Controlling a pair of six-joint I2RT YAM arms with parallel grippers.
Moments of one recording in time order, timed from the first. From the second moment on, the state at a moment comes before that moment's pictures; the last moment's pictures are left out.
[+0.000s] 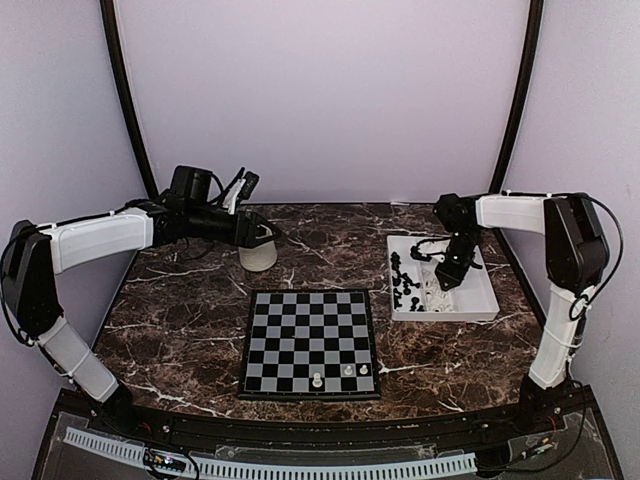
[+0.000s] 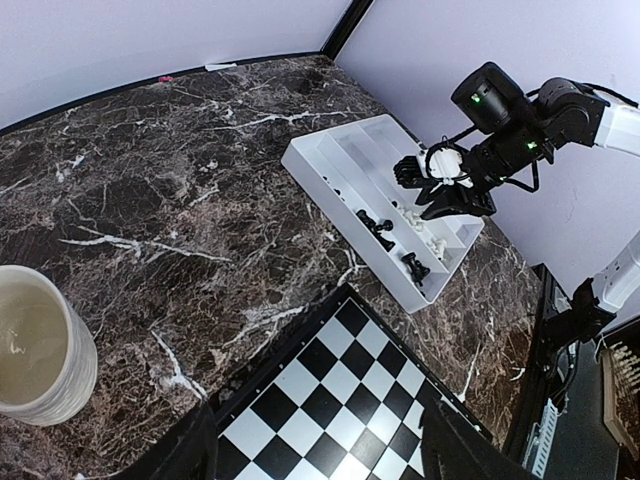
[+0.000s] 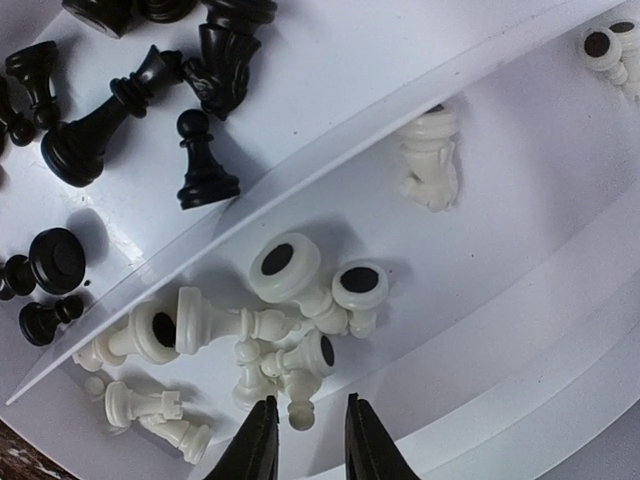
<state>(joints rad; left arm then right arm) -0.45 1.57 1.16 -0.16 0.59 -0.19 0.31 1.91 1.38 -0.93 0.05 -0.64</state>
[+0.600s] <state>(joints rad) -0.45 1.57 1.16 -0.16 0.59 -0.19 0.32 1.95 1.37 -0.93 0.08 -0.66</state>
